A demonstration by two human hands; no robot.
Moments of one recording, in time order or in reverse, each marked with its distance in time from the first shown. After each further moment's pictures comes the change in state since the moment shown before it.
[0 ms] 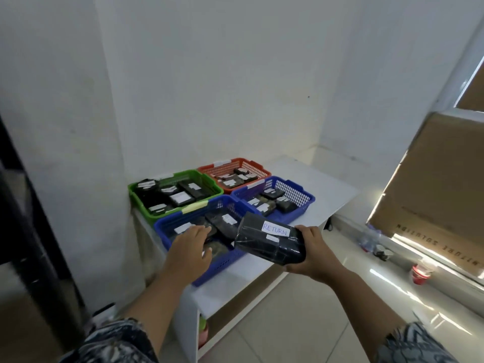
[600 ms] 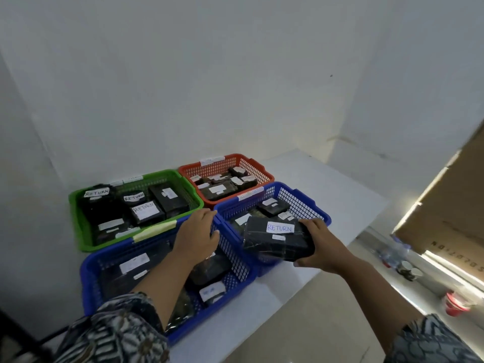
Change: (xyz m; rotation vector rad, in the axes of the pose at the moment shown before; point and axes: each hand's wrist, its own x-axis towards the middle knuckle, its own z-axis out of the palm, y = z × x) left_hand 0.240 0.002 0.133 -0.017 -0.020 -0.118; right_hand 0.239 0.143 -0.012 -0.068 -0.188 -0.072
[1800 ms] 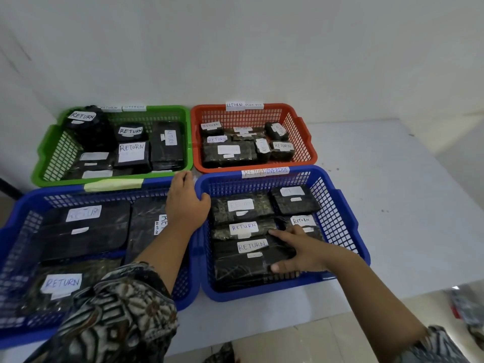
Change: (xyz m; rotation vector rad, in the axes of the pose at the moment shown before) left_hand 0.107 0.010 0.124 -0.007 0.229 -0.778; right_hand 0.206 0.114 0.035 -0.003 -0.920 -0.215
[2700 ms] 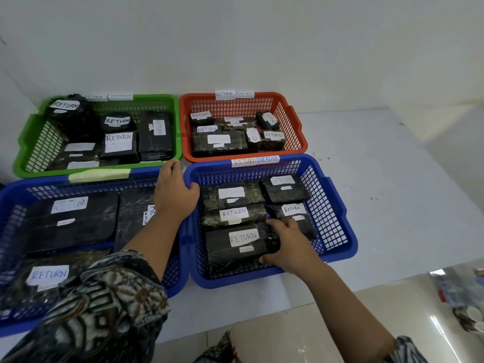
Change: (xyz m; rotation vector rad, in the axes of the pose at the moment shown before) left_hand 0.001 0.001 0.000 0.023 -0.022 -0.005; right_hand -0.007 -0.011 0.041 0.044 0.440 0.114
